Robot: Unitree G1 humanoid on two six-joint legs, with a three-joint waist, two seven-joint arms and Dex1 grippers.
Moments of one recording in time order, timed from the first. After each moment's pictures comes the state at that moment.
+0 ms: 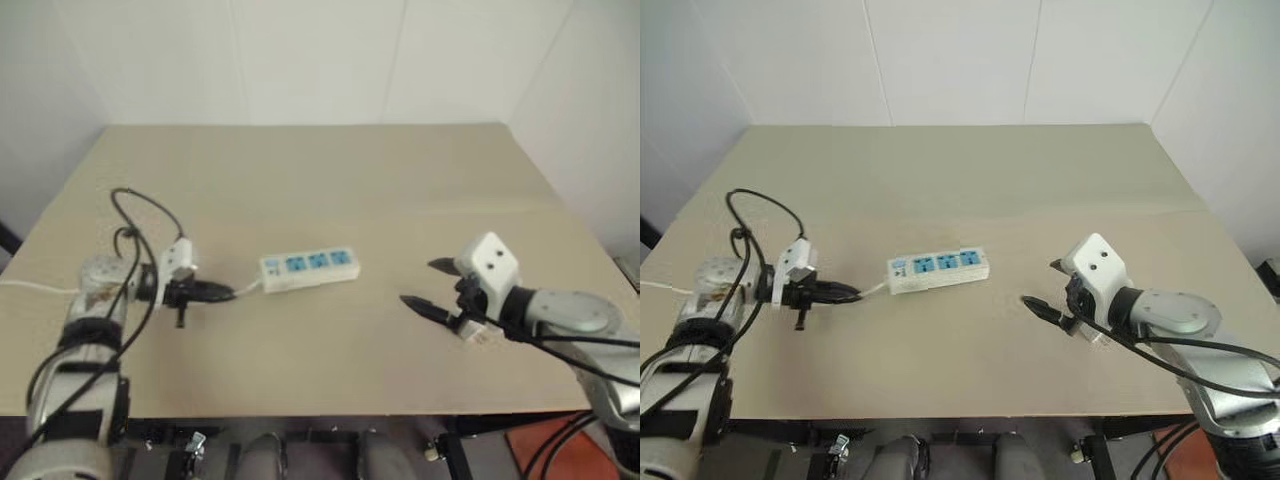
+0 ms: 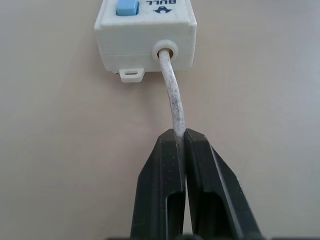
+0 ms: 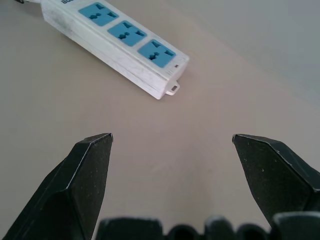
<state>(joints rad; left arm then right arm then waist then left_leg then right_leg) -0.70 0.70 0.03 0.88 -0.10 -0.17 -1.61 -0.22 -0.83 -0.08 -0.56 0.44 0.77 0.65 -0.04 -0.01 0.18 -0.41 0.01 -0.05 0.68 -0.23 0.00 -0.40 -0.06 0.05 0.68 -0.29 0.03</state>
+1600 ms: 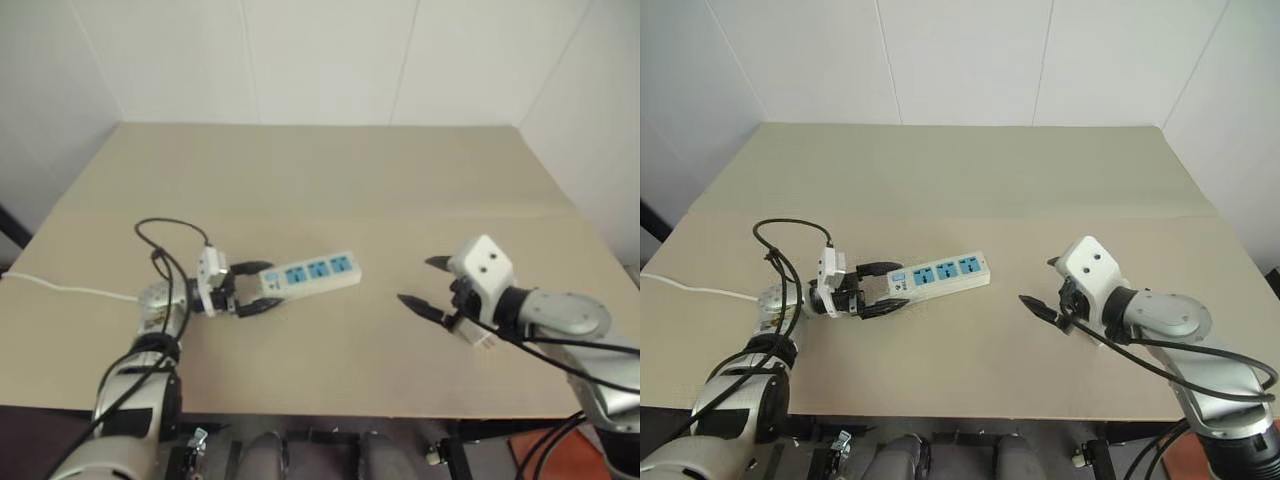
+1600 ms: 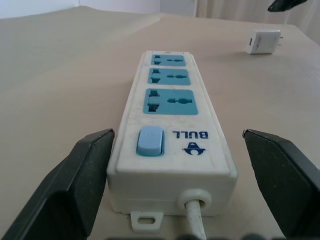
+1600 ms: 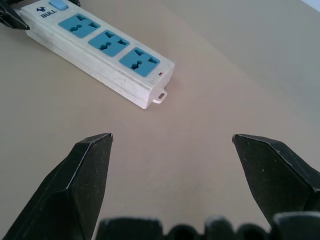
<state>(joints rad) -0.77 0.42 0.14 1.16 -0.23 -0.48 -1.51 -0.20 -0.82 -0.07 -0.58 0.37 0.73 0.64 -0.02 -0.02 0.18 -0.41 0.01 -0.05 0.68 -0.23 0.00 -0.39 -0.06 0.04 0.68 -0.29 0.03</state>
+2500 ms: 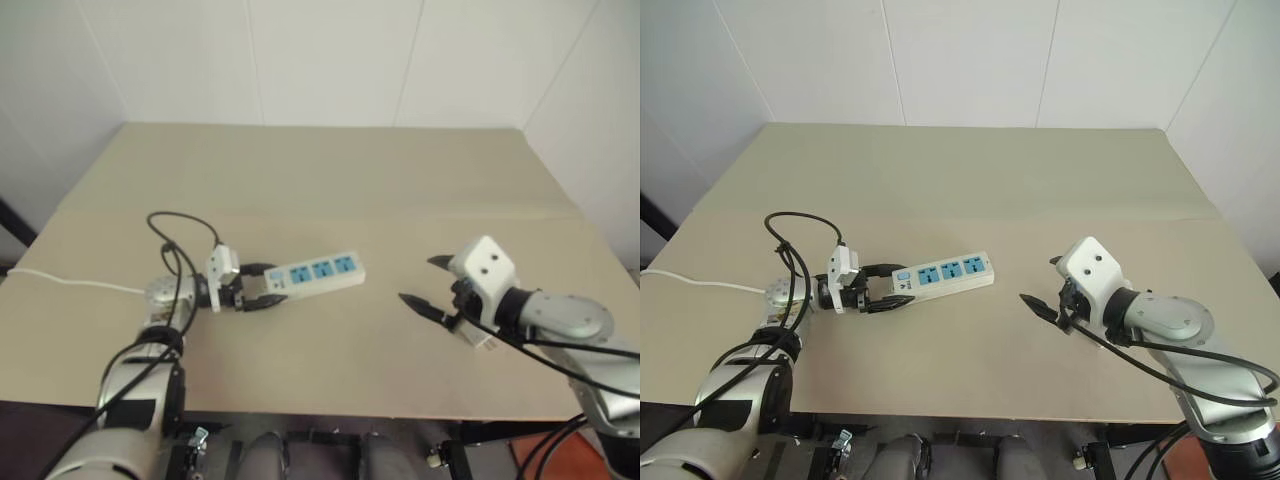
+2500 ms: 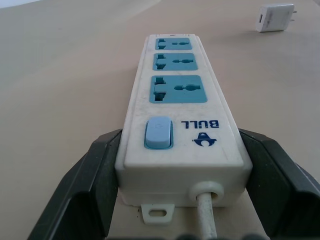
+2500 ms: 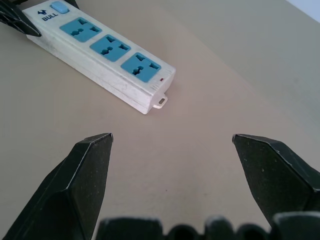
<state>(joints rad) -0.82 0.42 0.10 1.22 -0.13 -0.52 -1.47 -0.20 -0.83 -0.07 -0.60 0.36 0.75 0.63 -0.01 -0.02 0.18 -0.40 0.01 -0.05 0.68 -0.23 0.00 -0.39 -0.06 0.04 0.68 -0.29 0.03</state>
